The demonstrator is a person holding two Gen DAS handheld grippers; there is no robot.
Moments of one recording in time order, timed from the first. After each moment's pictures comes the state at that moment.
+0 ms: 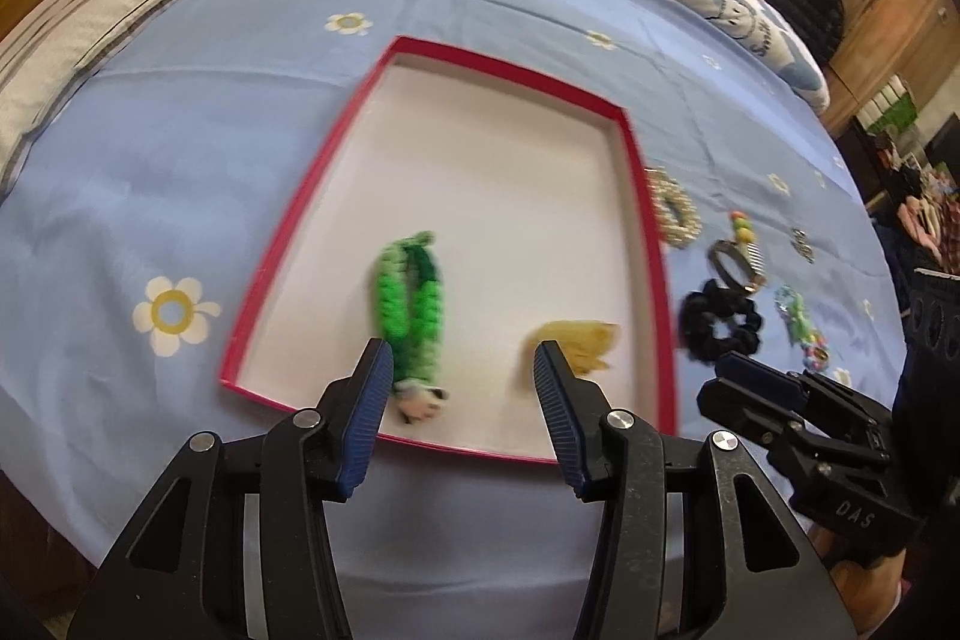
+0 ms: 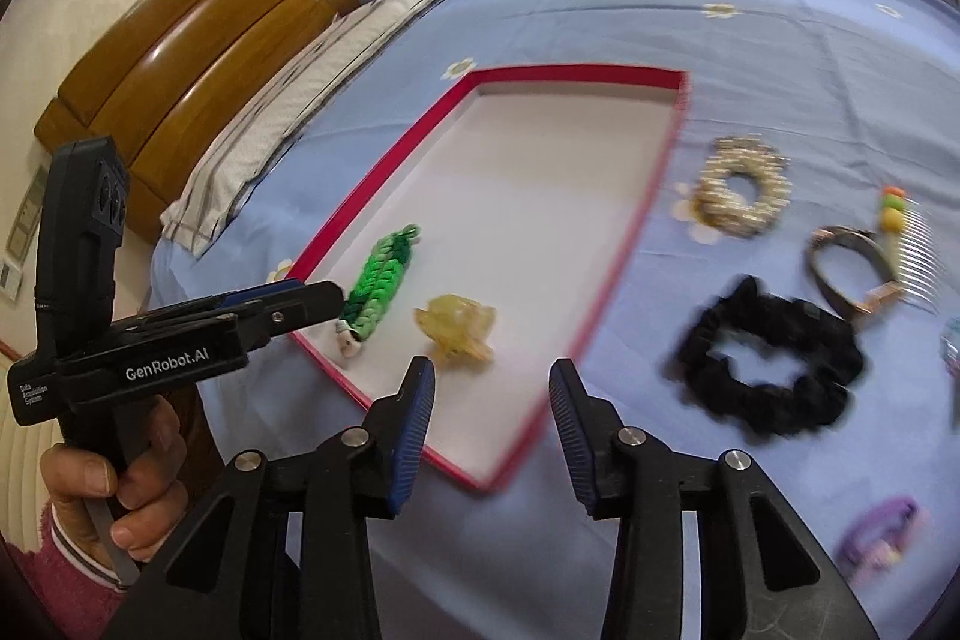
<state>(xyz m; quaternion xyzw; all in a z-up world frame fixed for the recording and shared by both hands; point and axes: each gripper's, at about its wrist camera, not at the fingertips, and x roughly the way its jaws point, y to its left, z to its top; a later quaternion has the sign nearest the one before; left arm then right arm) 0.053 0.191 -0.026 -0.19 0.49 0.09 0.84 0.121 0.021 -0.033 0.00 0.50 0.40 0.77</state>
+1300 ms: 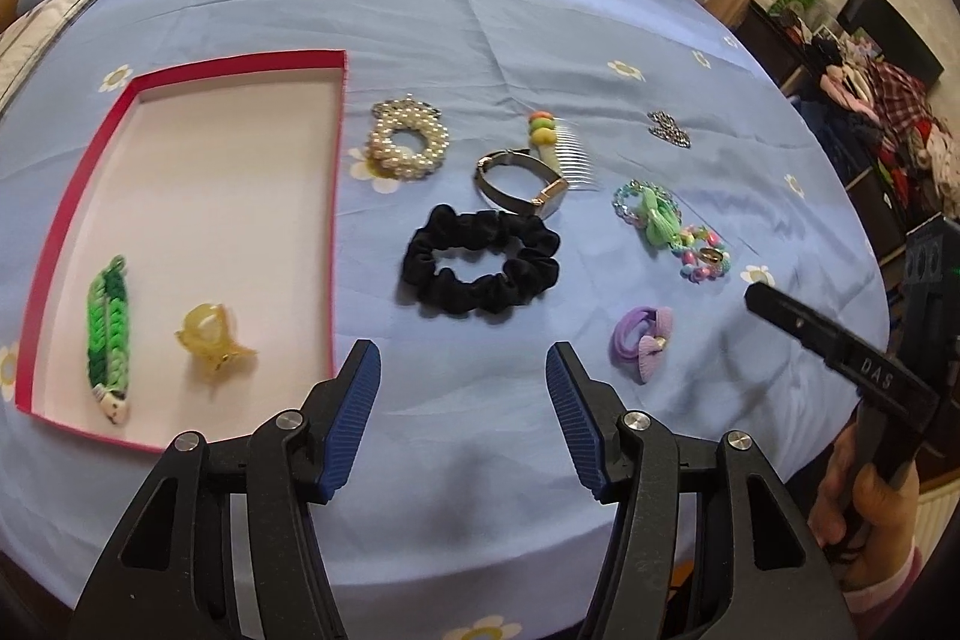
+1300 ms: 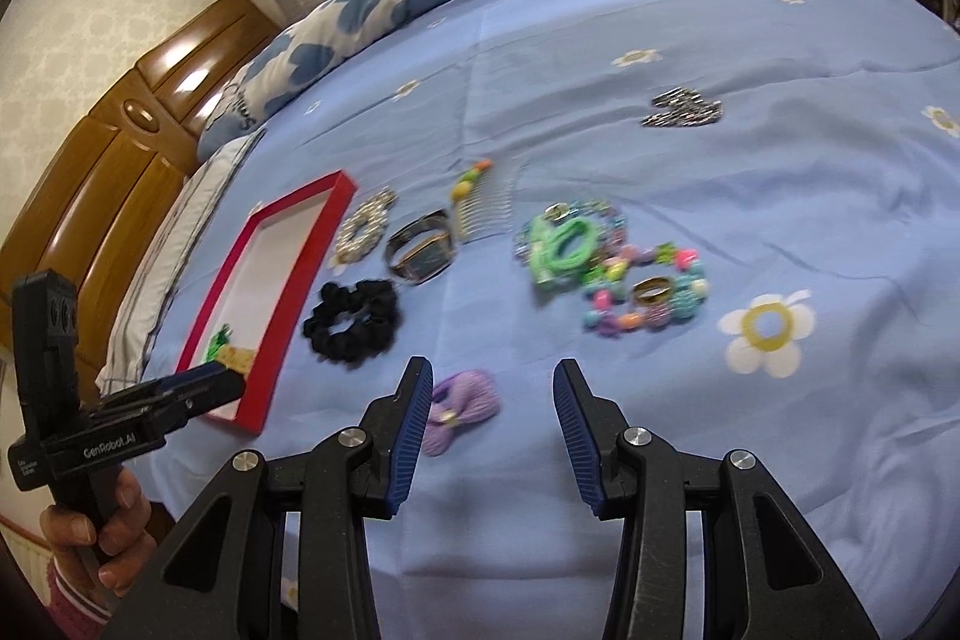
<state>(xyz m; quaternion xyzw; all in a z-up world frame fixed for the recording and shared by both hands) 0.097 0.036 -0.021 -0.11 0.52 -0.04 0.85 0.137 -0.200 -0.025 0.12 0.48 0.21 0.85</state>
